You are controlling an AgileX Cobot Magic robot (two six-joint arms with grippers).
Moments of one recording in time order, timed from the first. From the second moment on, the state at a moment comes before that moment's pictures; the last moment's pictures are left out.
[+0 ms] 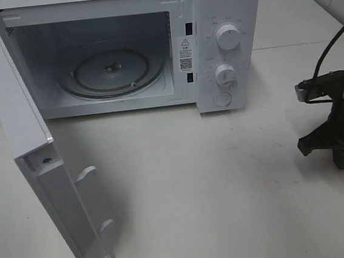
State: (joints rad) left arm -0.01 0.00 -0.52 -0.05 1.08 0.01; right arm 0.11 1.81 -0.87 -0.22 0.59 0.14
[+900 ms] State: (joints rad) left arm -0.01 0.00 -0.52 -0.05 1.08 0.01; right arm 0.12 1.81 -0.87 -0.28 0.60 0.18
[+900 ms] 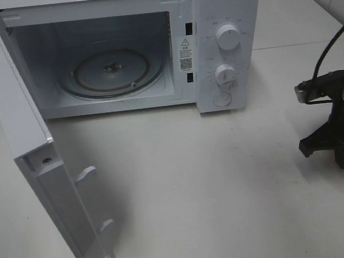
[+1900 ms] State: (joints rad) left arm -0.01 0.00 -0.52 -0.05 1.08 0.01; right arm 0.33 1.75 -0.87 -0.50 0.79 0.38
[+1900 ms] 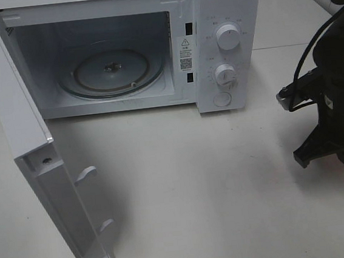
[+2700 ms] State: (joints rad) left arm -0.01 0.00 -0.52 -0.05 1.08 0.01; right arm 0.50 1.54 -0.77 -0.49 0.89 0.38
